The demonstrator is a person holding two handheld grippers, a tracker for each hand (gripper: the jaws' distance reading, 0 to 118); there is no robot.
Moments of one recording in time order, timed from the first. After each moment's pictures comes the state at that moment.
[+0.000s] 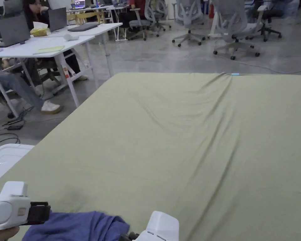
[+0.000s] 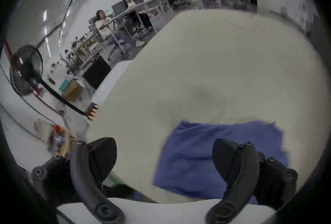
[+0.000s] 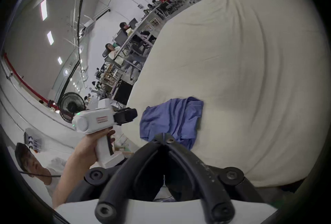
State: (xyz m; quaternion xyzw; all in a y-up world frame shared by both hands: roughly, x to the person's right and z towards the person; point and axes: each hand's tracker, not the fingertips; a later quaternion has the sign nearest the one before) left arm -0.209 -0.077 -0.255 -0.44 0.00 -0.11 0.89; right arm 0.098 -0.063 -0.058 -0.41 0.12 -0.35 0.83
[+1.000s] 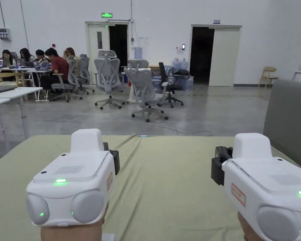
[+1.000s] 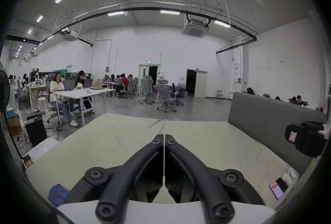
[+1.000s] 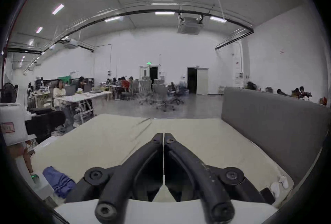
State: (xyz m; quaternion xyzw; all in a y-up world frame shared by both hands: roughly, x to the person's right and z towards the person) left arm 0.119 0.158 -0.027 -0.06 -0.26 0.01 0.96; right arm 0.322 0.160 0.105 -0.09 -0.20 0.01 0.98
